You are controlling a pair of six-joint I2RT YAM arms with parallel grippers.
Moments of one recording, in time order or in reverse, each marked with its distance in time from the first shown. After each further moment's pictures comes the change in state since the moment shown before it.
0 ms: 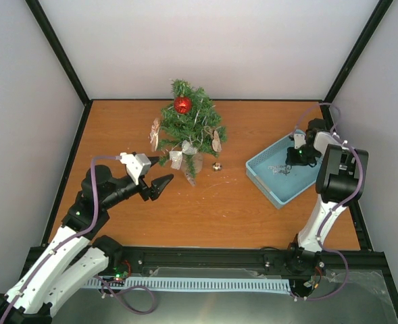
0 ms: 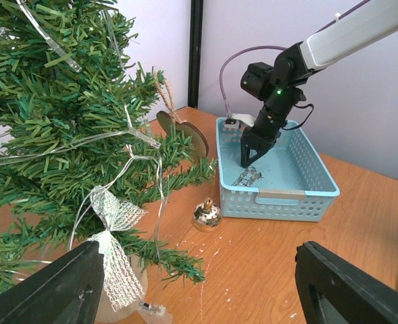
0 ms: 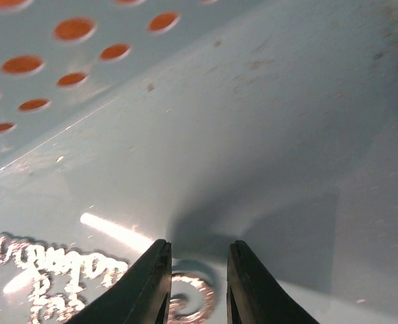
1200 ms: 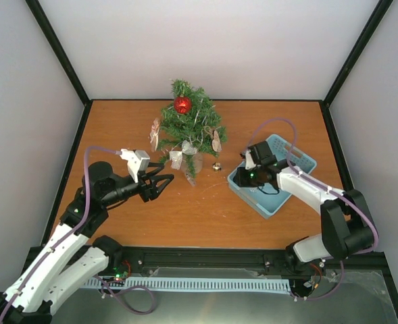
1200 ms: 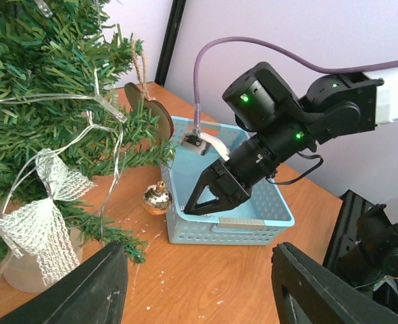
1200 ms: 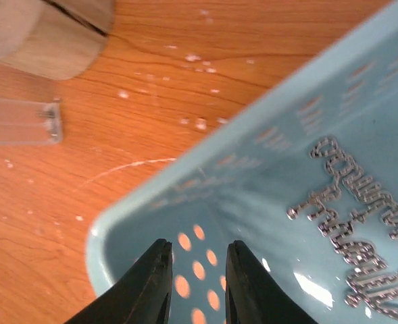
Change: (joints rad) left arm 0.000 0.024 0.055 -0.091 0.076 -0.217; right arm 0.633 -0.549 -0.494 0.238 -0.016 0.649
